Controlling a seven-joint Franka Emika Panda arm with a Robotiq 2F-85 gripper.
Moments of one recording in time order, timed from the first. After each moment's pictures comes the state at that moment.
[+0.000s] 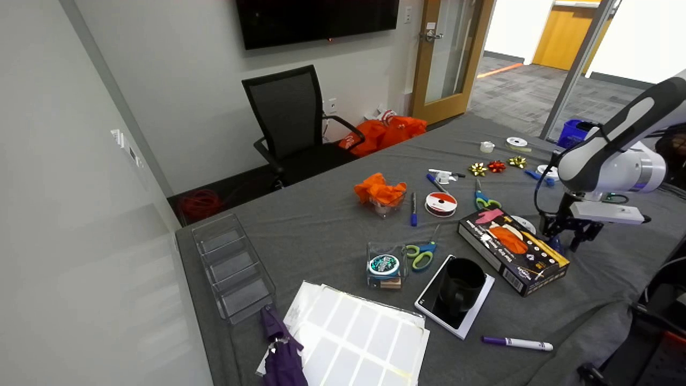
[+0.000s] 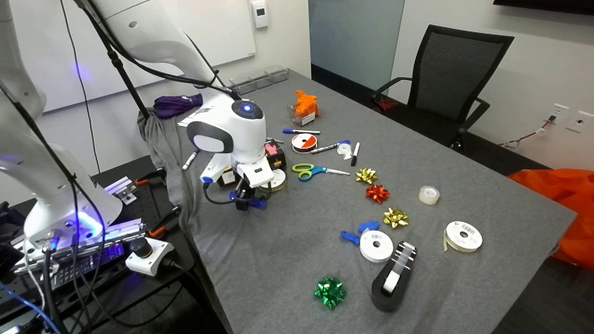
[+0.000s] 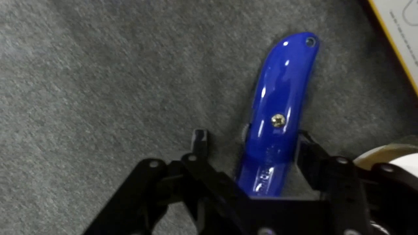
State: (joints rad) arm -0.30 0.47 -0.15 -2.40 0.29 2.67 0.06
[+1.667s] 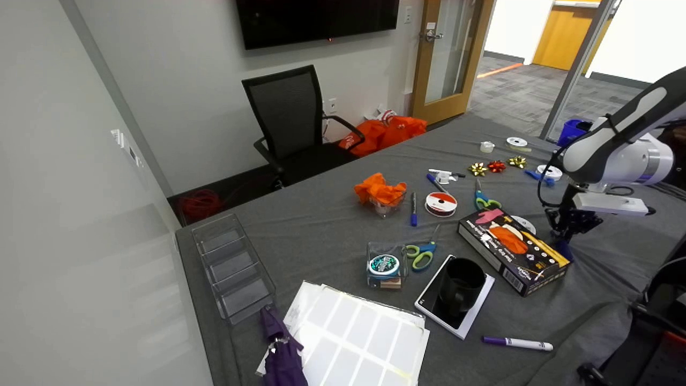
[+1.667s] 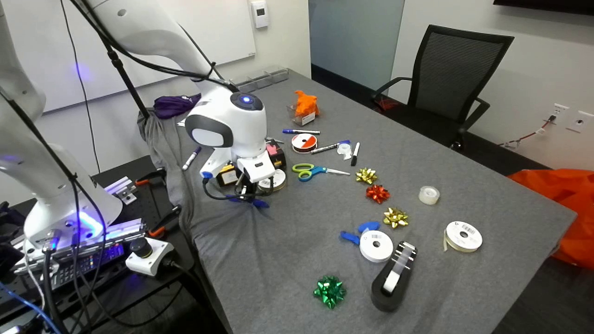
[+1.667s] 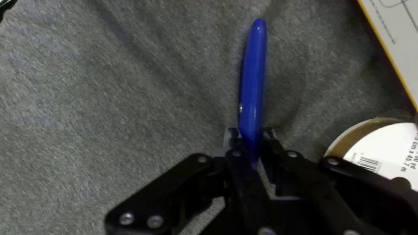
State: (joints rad) arm -0.28 0.42 -0.18 -2.40 0.27 2.65 0.09
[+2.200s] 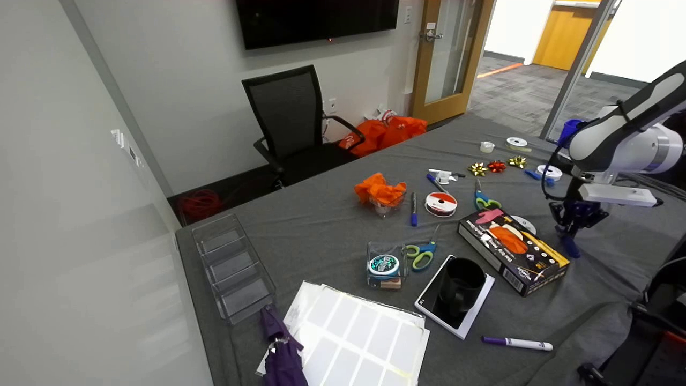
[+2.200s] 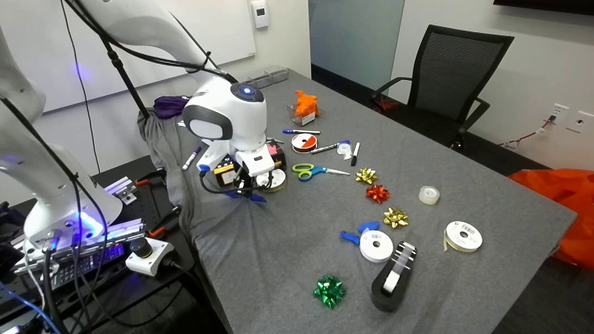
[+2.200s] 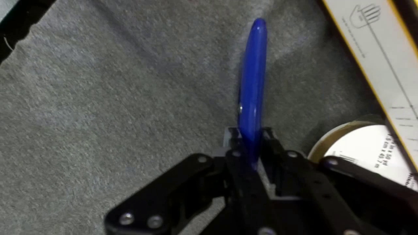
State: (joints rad) arm -0.28 0.35 -0.19 -2.40 0.24 2.55 0.10
